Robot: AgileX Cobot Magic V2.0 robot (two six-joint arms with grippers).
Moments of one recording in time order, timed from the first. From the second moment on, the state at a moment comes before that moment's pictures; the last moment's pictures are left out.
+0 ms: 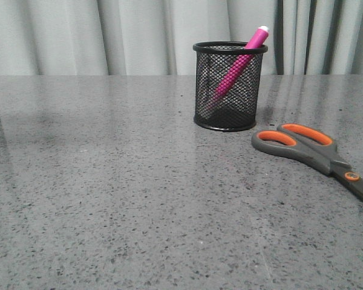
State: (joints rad) left arm -0.09 1.08 -0.98 -1.06 0.47 1.28; right arm 0.10 0.87 -0.71 0.50 0.76 -0.50
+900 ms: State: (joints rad) left arm -0.02 0.98 -0.85 -1.08 0.45 1.27; right arm 0.41 1.34 -0.99 0.12 0.98 -0.13
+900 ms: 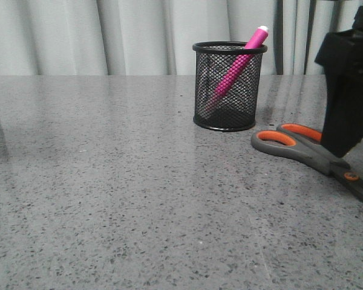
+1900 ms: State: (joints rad) left arm -0.02 0.98 -0.85 -1.09 0.45 1.27; right arm 0.45 1.47 -1.01 0.05 0.90 -0.03
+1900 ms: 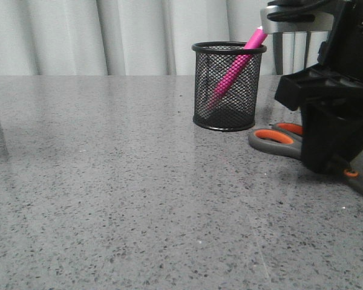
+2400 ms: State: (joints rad) left arm -0.02 0.98 -0.85 -1.09 0.45 1.27; right arm 0.45 1.25 -0.98 0.07 0.81 -0.04
